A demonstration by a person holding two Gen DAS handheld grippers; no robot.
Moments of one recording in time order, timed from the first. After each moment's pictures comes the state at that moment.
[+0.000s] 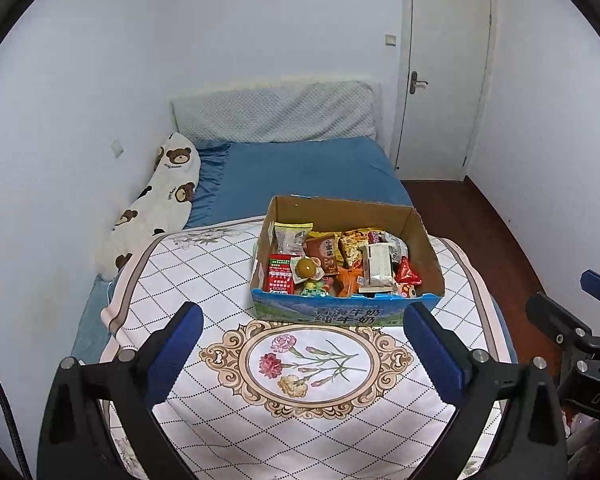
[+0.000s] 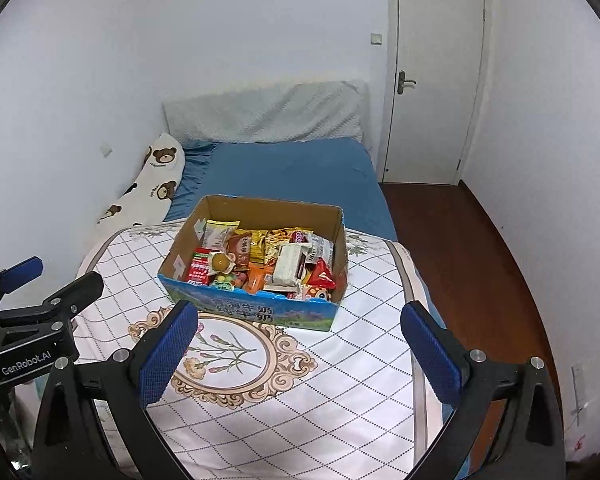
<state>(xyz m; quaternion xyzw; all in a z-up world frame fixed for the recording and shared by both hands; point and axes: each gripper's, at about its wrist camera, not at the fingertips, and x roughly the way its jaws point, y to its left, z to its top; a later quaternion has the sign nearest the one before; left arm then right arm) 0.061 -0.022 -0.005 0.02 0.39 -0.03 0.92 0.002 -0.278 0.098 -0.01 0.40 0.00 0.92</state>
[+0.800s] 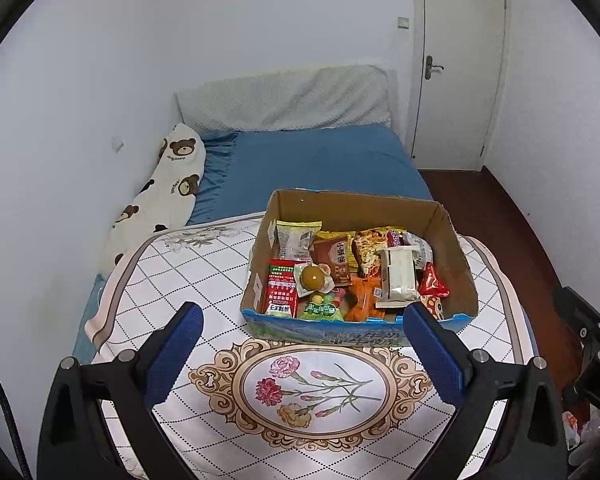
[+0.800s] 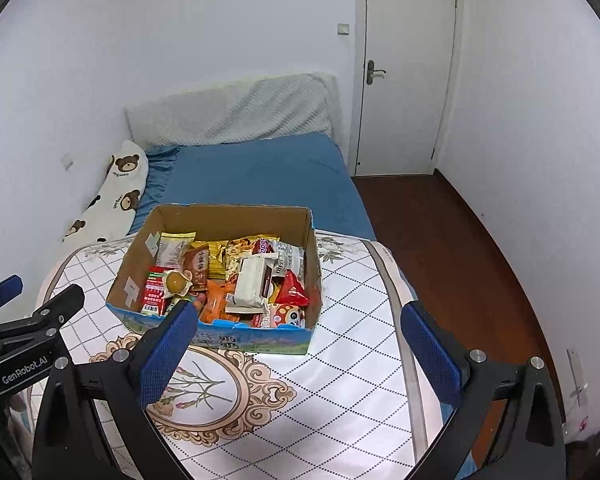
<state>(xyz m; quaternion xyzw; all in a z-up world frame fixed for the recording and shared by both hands) 0.132 -0.040 -0.050 0.03 0.41 0.00 0.91 0.068 -0.301 0.049 0.00 0.40 -0.06 0.91</state>
